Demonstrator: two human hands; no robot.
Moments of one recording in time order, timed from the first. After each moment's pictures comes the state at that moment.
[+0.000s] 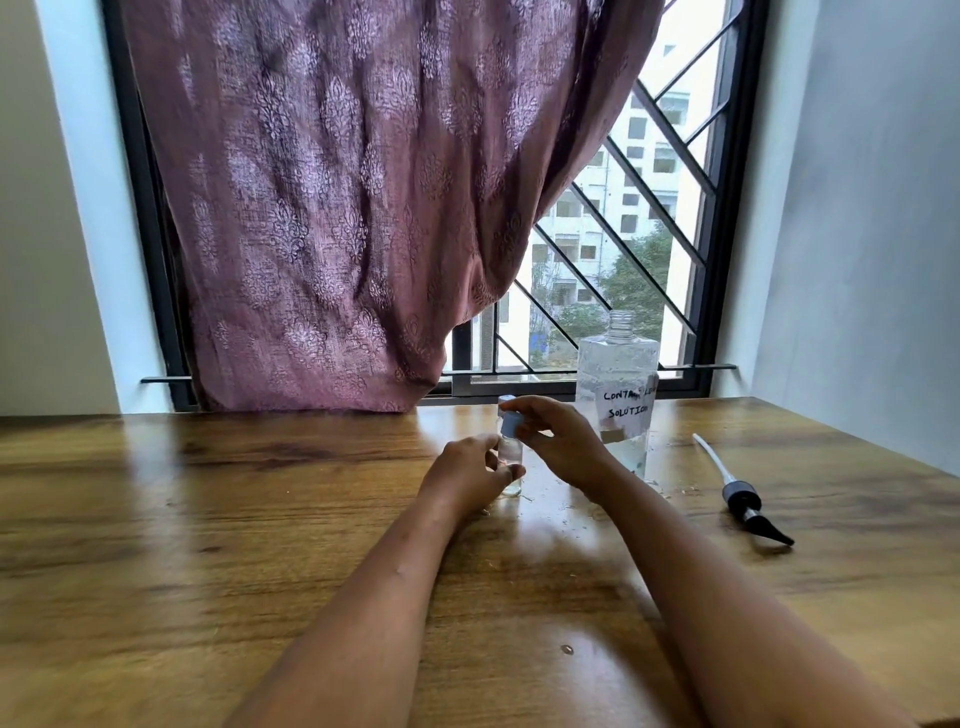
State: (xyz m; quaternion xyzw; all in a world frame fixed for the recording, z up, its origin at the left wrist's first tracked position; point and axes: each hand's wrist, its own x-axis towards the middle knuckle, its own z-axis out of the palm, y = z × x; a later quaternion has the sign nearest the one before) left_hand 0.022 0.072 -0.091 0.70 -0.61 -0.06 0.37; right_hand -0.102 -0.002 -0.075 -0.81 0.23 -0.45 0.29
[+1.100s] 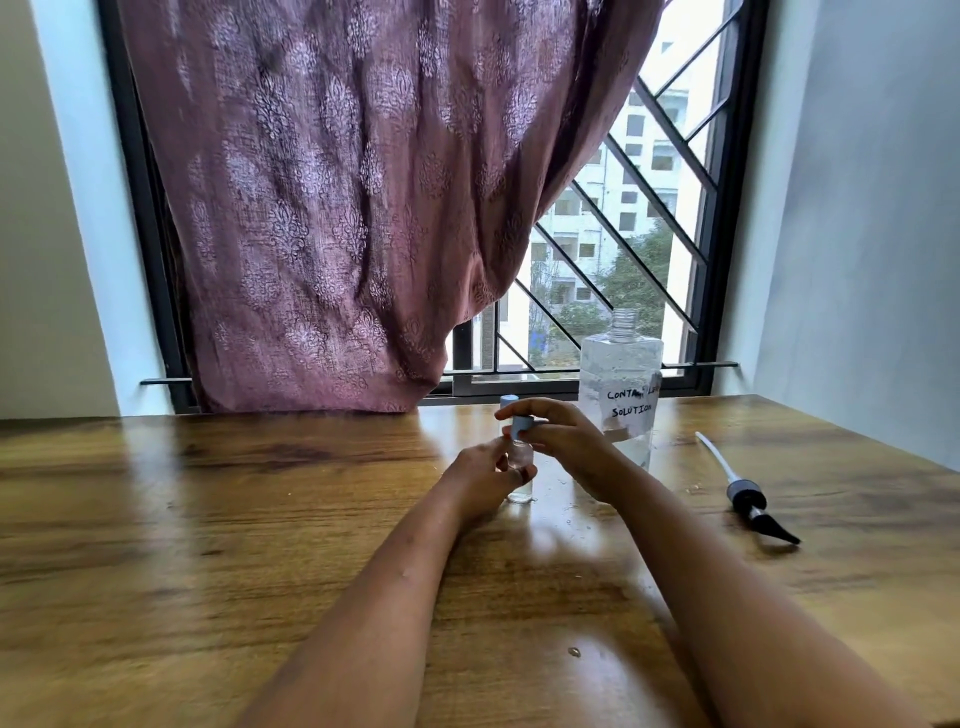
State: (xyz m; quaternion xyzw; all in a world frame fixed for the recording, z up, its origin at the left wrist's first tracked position) left_hand 0.019 0.070 -0.093 0.66 -0.64 -0.15 0.37; right_hand -0.110 0.013 -0.062 -0.76 0.17 -0.38 0.51
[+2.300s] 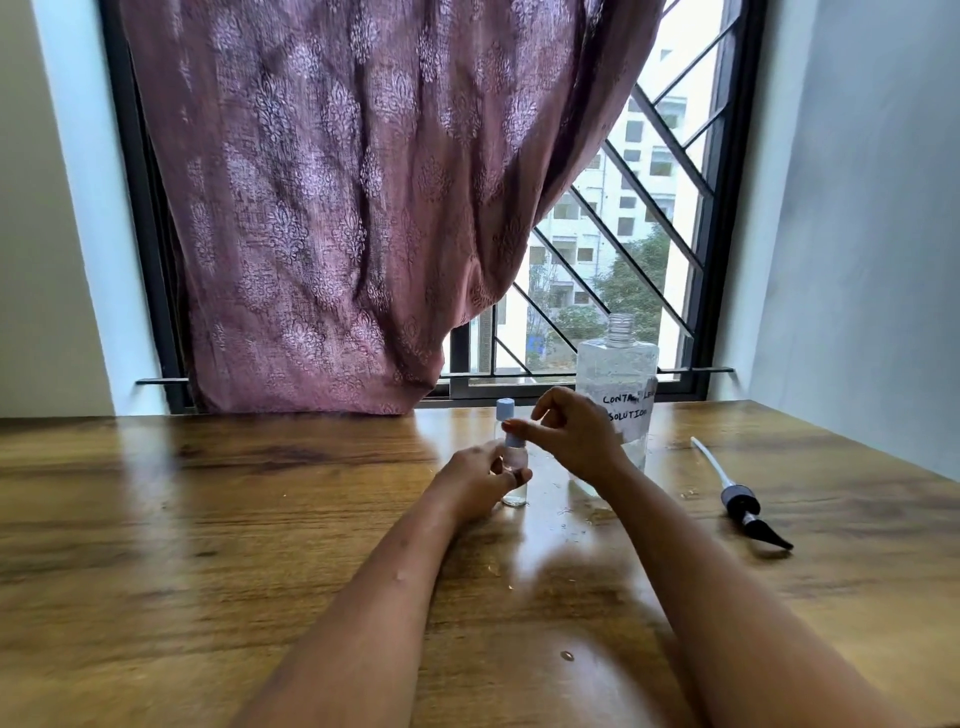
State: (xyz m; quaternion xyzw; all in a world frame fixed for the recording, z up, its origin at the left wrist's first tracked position) left_hand 0.019 0.070 -0.090 0.67 -0.64 -0.13 0.35; right_hand -0.115 0.011 -0.056 -0.79 0.34 -0.47 0.19
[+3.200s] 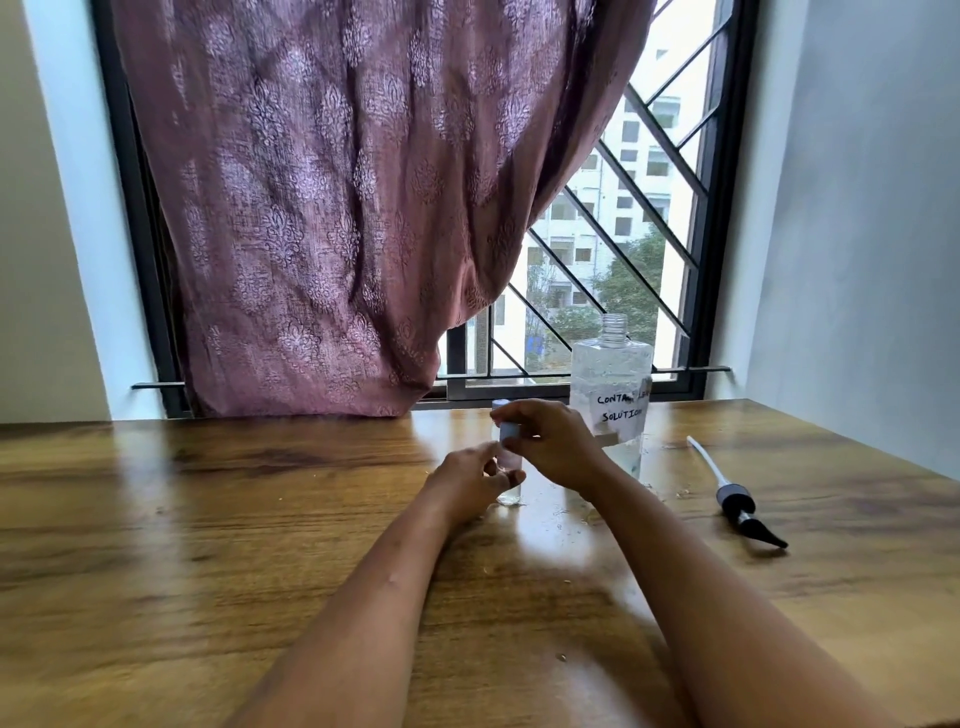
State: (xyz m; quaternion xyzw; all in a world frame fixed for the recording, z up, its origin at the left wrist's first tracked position) left_hand 0.025 0.066 -0.094 0.69 -0.63 -0.12 0.34; right_hand -0.106 0.018 -0.056 -0.85 0.29 -0.40 0.20
